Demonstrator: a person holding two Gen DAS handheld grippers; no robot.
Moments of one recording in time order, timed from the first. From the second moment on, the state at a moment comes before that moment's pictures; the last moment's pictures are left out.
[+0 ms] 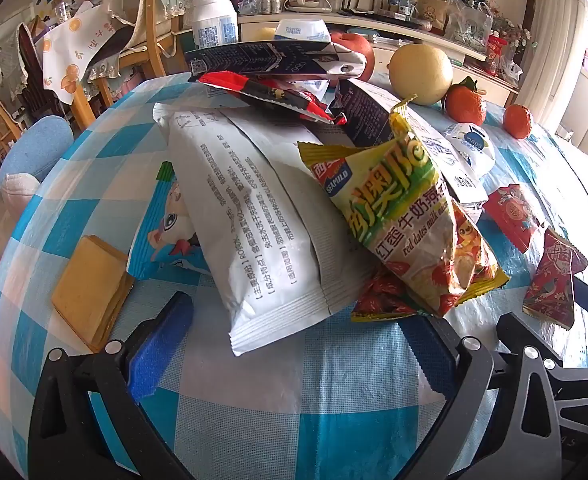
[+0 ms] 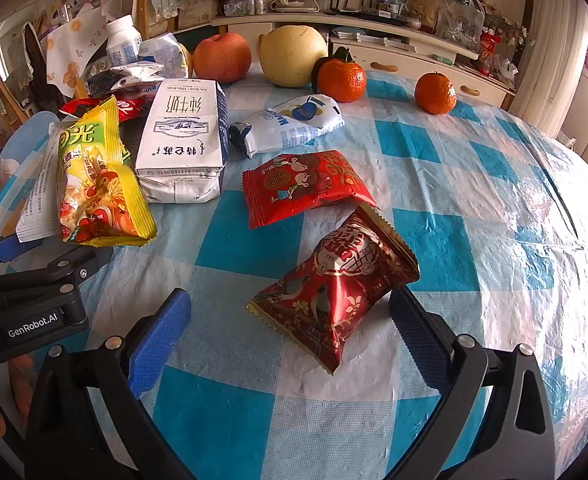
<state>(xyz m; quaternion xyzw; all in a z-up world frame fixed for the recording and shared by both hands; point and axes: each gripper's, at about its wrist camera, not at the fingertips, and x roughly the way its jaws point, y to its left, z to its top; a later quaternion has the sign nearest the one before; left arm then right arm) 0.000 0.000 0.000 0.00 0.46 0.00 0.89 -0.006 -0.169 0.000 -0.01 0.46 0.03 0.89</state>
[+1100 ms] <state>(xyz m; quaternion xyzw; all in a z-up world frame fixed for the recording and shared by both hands) -0.105 0.017 0.084 0.04 0.35 0.00 0.94 -0.087 -0.171 0.069 -0.04 0.34 0.00 0.94</state>
